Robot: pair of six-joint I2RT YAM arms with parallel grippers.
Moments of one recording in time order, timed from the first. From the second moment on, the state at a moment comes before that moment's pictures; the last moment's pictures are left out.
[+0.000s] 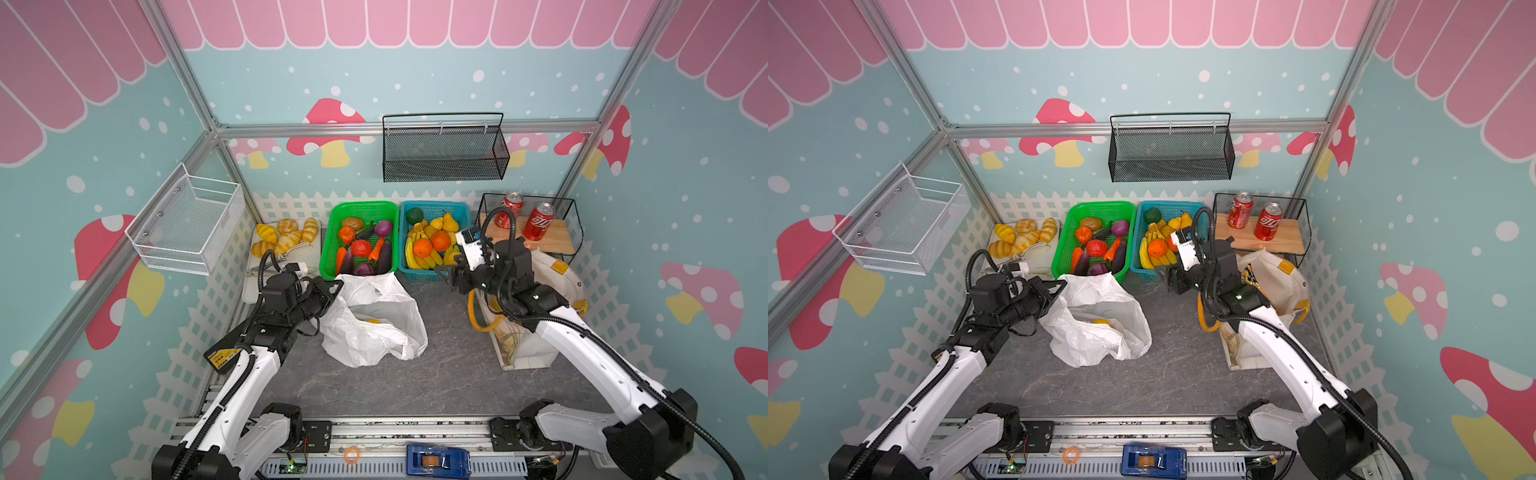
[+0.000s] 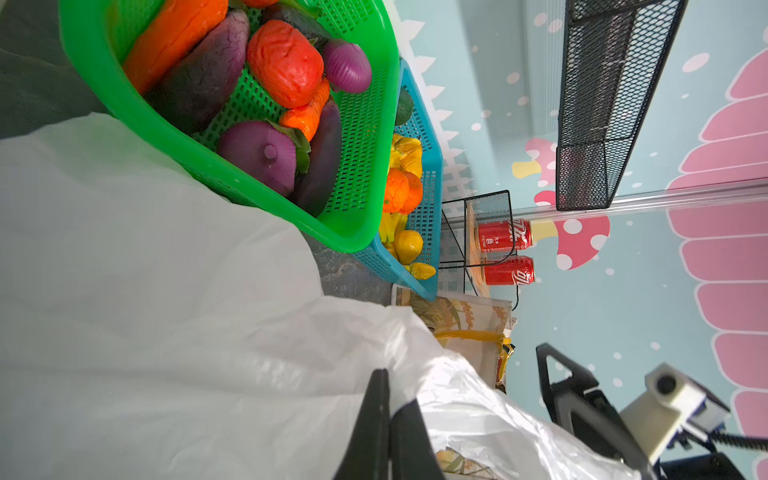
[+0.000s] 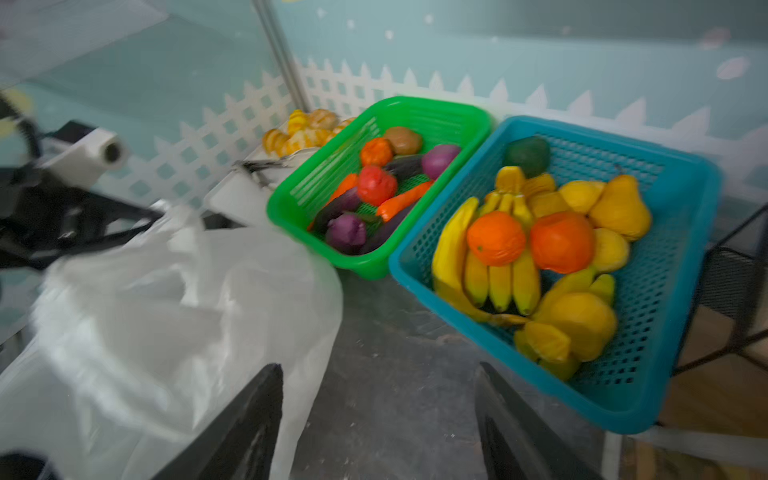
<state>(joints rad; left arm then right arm) -0.11 0.96 0.67 -0.10 0.48 -1.07 0.44 1.29 1.17 -0.31 -0.20 0.06</state>
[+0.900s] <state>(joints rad) -0.11 0.92 0.66 -0.14 0.45 -1.04 0.39 2.02 1.67 -0.67 0.24 -0.05</state>
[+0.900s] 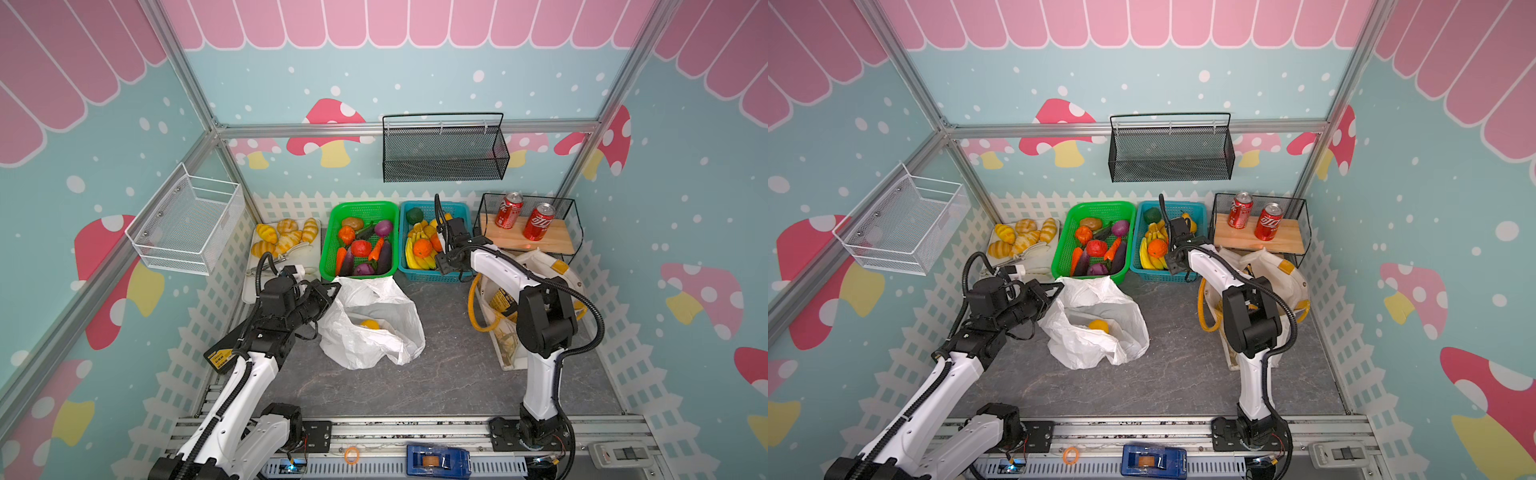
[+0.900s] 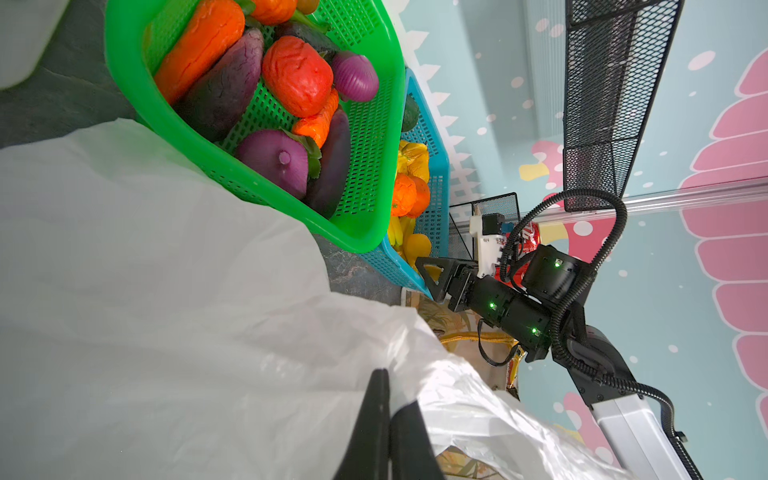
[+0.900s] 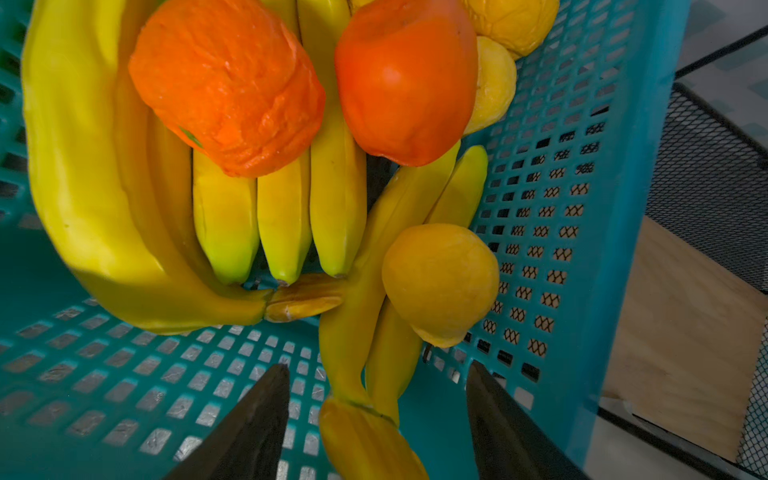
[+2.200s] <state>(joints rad) -0.11 0.91 0.63 -0.13 0.44 -1.04 0.36 2.01 1.78 -0.60 0.02 -0.09</state>
